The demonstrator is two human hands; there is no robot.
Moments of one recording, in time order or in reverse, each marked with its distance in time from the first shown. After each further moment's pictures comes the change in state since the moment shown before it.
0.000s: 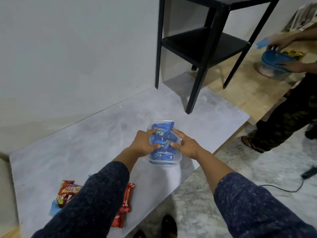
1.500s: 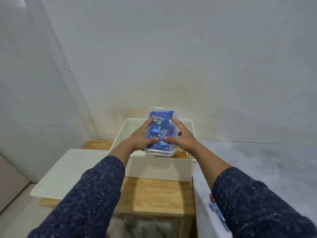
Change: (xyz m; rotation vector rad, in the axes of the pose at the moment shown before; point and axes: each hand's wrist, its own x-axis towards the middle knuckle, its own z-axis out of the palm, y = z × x) left_hand -0.476 -0.279 -0.238 -0.398 0.754 -0.275; right_hand -0.182 -0.400 0.377 0.202 -0.461 -0.781
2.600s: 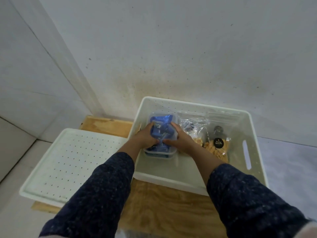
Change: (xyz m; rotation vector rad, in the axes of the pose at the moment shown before) left_hand 0.157 -0.153 -0.053 0.217 -0.157 -0.390; right_hand 0.192 0.114 0.148 -0.234 -0.298 0.418
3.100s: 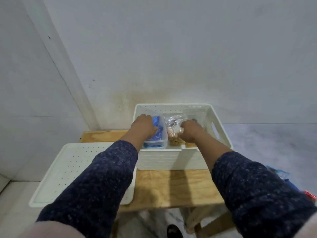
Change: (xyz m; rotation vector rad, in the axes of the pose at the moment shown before) left_hand -0.101 0.021 -0.025 0.563 0.263 0.223; right_hand -0.150 -0.046 -0.020 -0.659 0.314 0.091
